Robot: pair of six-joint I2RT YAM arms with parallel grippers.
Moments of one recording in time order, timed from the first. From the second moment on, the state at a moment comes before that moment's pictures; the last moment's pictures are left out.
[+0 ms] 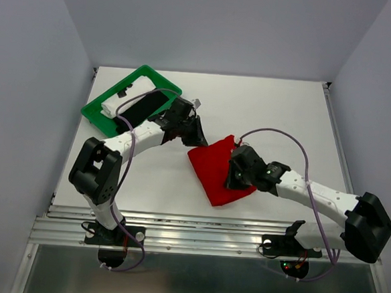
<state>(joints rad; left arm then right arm) -0.58 1.69 1.18 -0.31 0.33 -0.69 0.84 1.25 0.75 -0.47 0.06 0.77</state>
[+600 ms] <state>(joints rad) -0.59 1.78 1.11 -0.26 0.33 -0.71 0.84 1.51 0.82 -0.35 0.14 0.81</state>
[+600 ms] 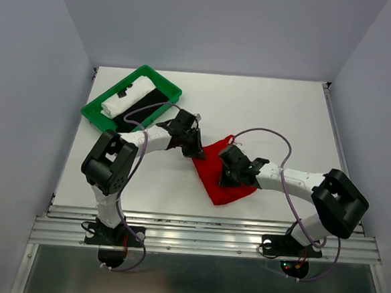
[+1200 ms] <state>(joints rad) -0.58 1.79 1.24 -0.39 0.27 -0.64 1.03 1.40 1.00 -0.58 0.34 0.73</state>
